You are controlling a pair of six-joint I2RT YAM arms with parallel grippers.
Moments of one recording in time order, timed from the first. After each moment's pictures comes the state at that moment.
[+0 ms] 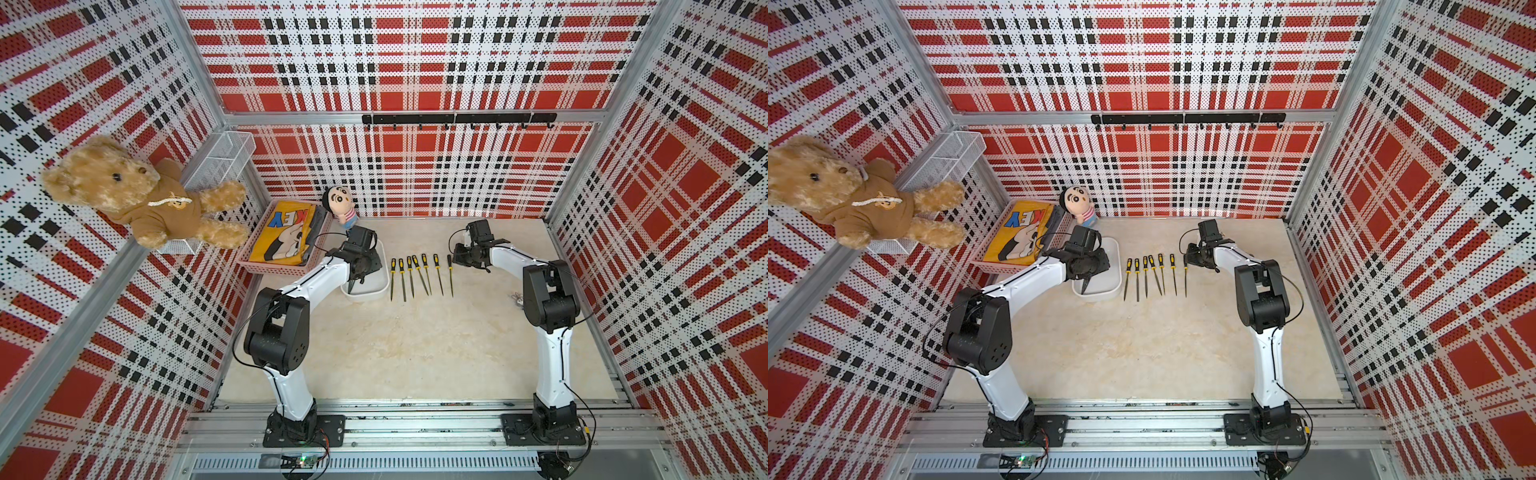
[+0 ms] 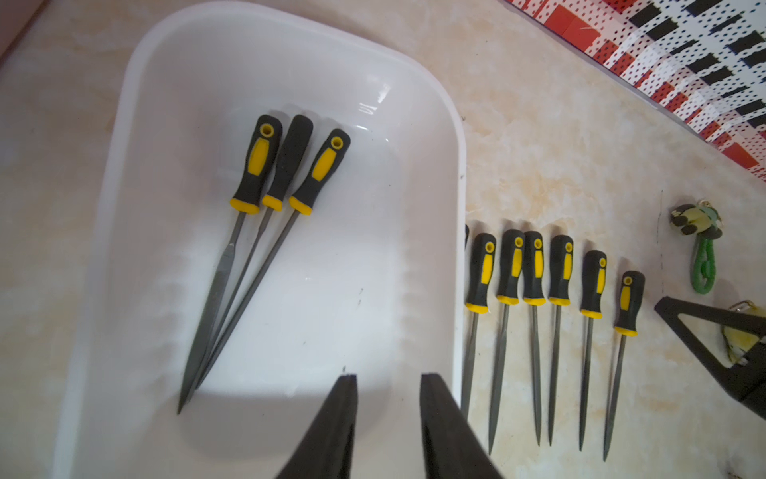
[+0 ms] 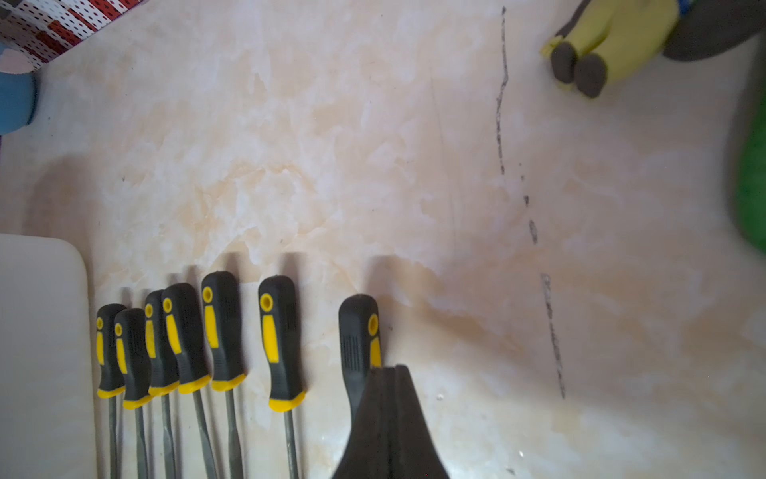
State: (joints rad) left arm -0.34 1.81 1.34 -0.43 -0.07 -0.65; right arm 0.24 2.22 1.66 -0.35 -0.19 0.41
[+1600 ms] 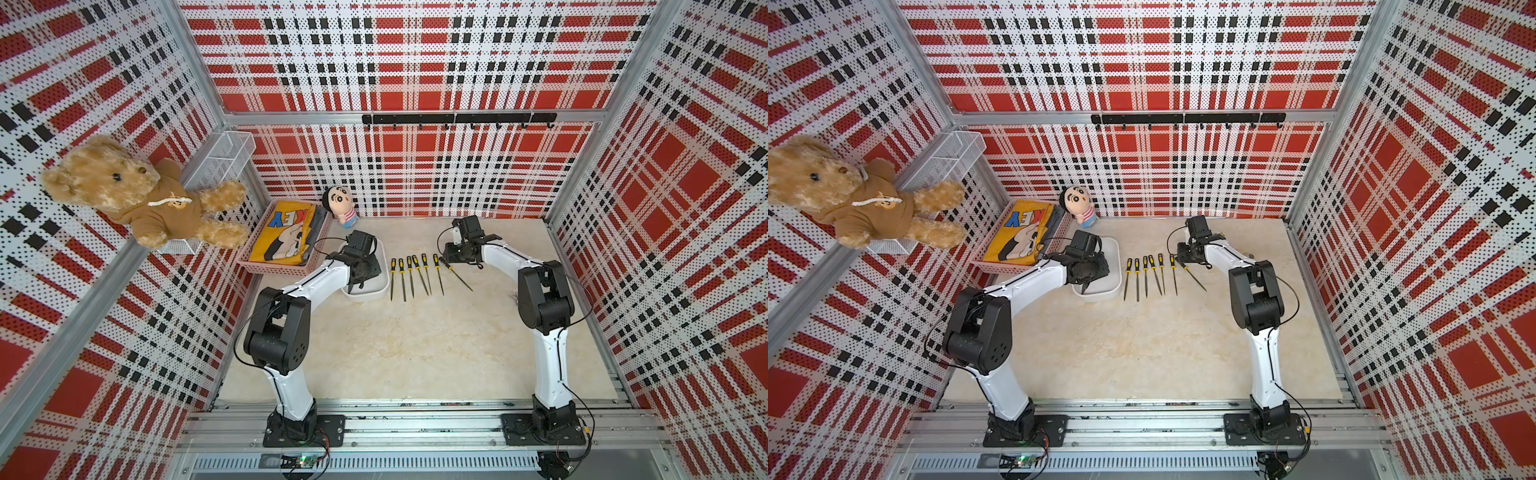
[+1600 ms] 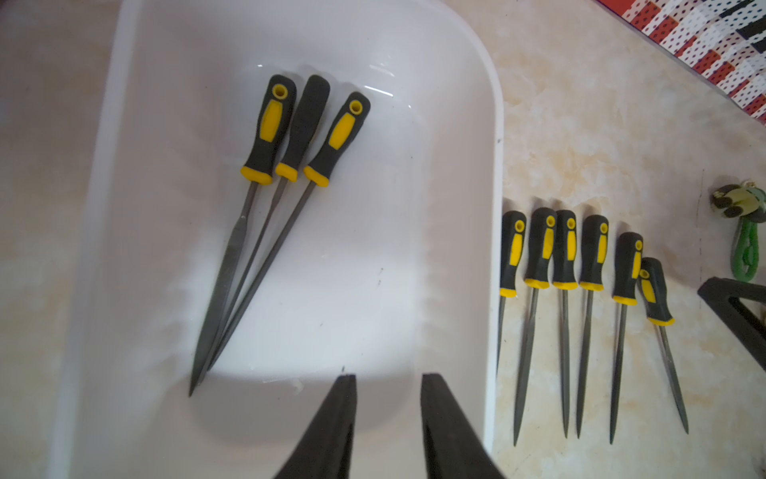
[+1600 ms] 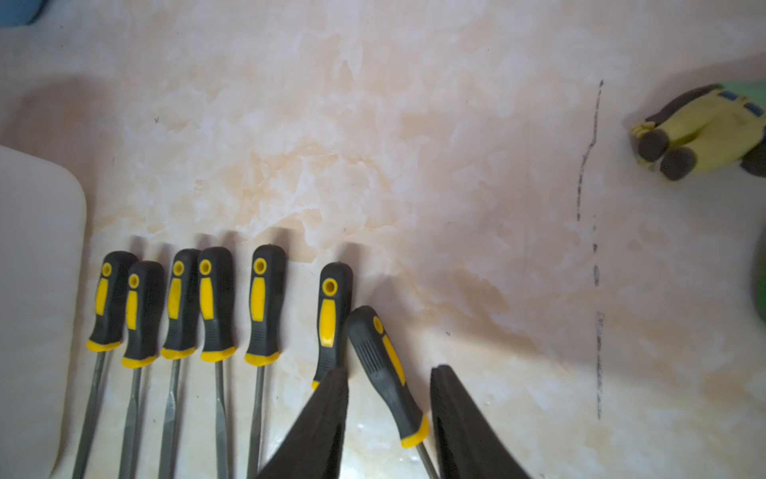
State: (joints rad) left arm -0.34 1.81 1.29 -0.43 -0.07 -0.65; right arm 0.30 2.22 1.74 -0.43 -0.13 0.21
